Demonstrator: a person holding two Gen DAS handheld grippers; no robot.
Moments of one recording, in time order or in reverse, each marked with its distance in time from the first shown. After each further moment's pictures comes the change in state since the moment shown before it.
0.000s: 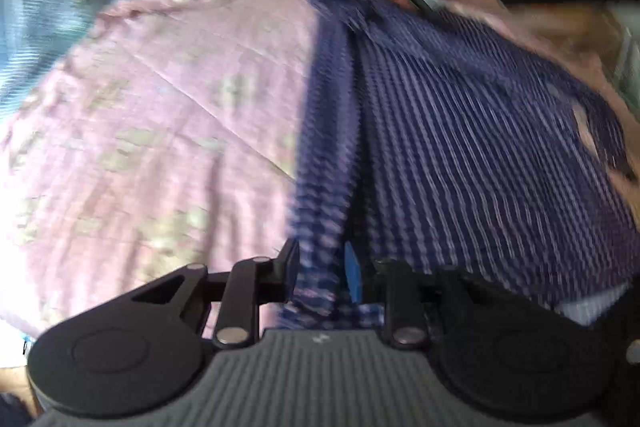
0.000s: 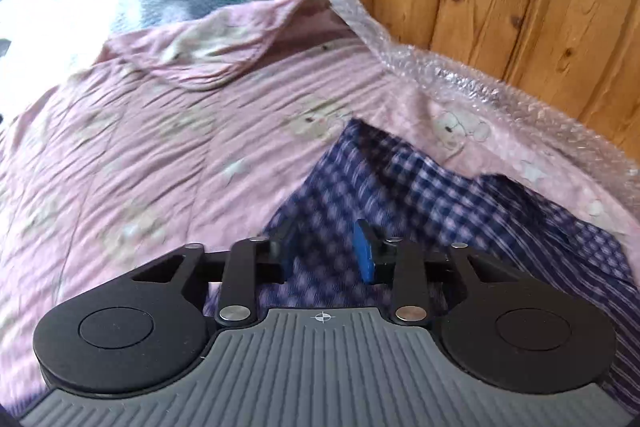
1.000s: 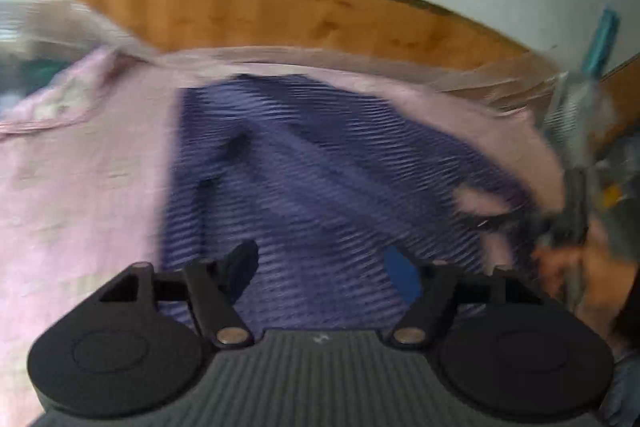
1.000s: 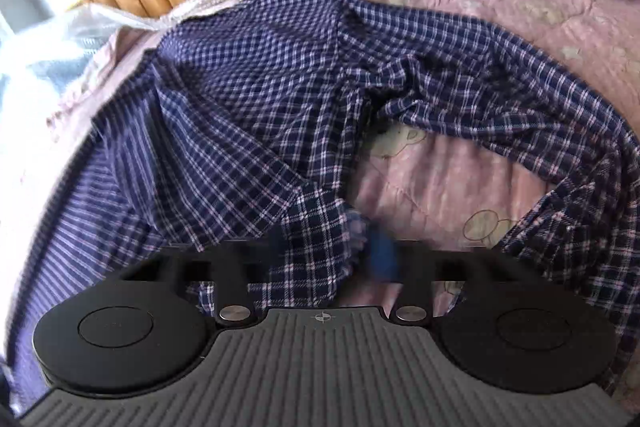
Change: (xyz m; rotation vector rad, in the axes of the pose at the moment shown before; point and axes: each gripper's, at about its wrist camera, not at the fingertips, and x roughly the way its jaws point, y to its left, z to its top) left arm 0.040 -0.111 0.221 0.063 -0.090 -0.262; right arm -0.275 -0.091 -0.342 0.595 -0.061 -0.185
